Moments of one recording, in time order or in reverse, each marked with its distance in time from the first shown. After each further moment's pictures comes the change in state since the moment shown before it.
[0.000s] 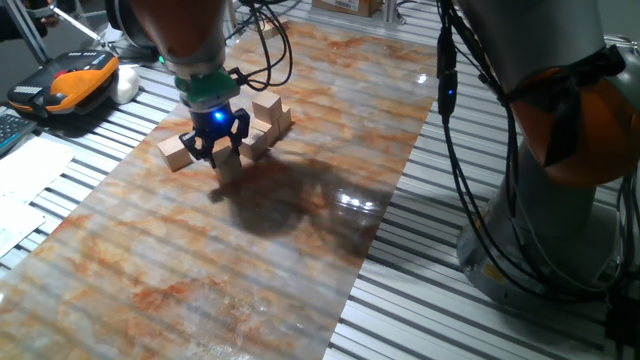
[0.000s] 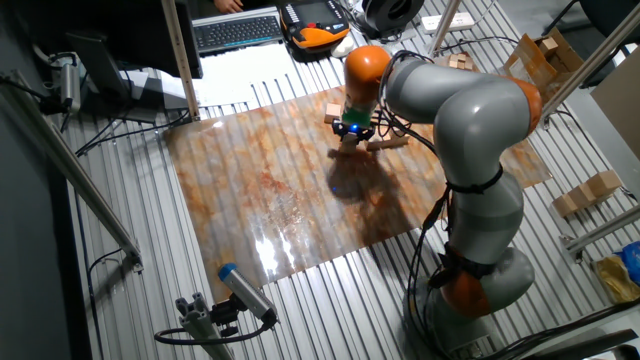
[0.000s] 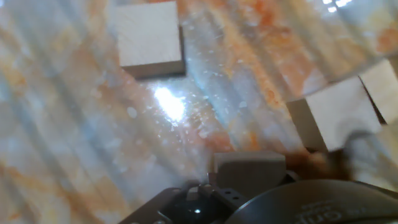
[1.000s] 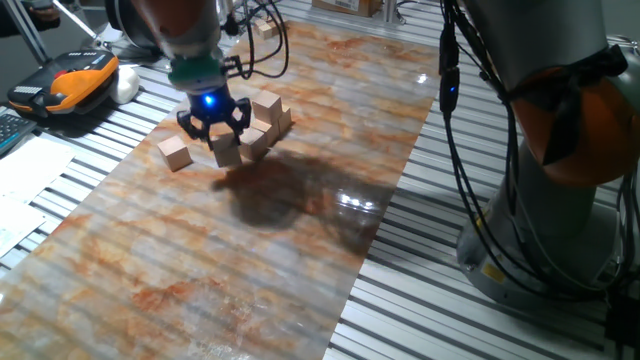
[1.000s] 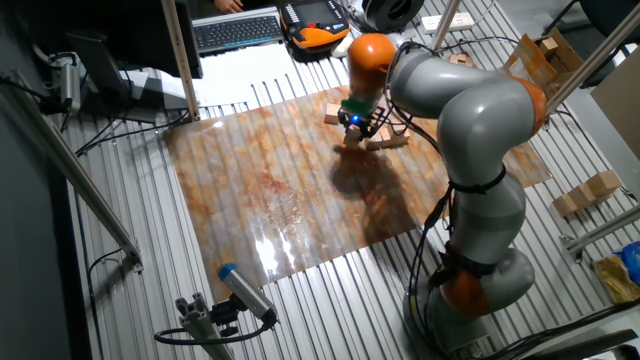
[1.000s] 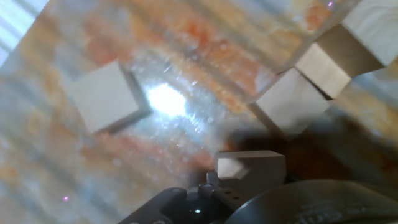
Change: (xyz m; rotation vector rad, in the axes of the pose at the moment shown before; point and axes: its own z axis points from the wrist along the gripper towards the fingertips) arm -0.019 -0.016 -0.027 0.033 0.037 0.354
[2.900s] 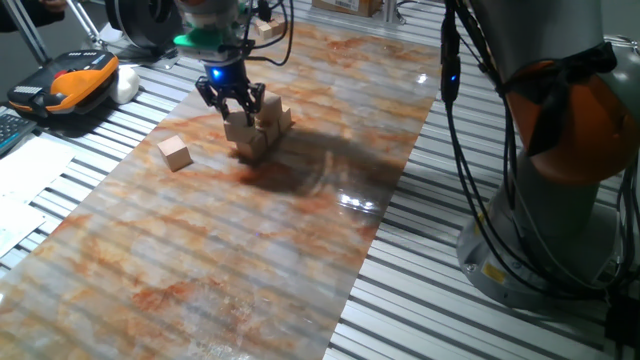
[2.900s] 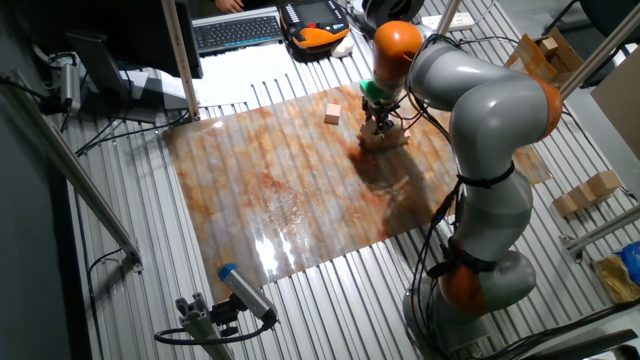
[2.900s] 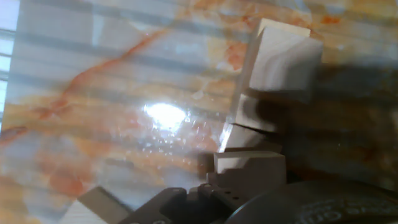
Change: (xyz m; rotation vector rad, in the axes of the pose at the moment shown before) arm -0.055 -0.034 0.000 -0.024 0.022 0.450
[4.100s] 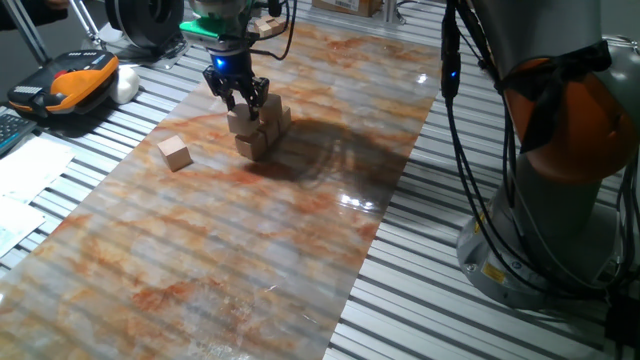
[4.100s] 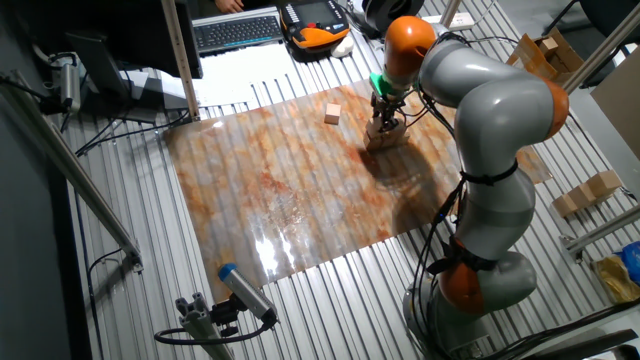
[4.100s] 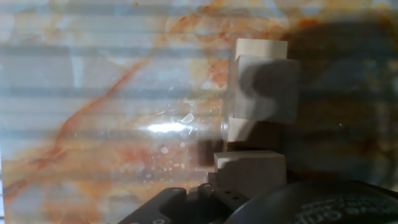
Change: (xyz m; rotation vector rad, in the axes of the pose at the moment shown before) arm -0.016 0.000 -0.001 0.020 0.018 0.177
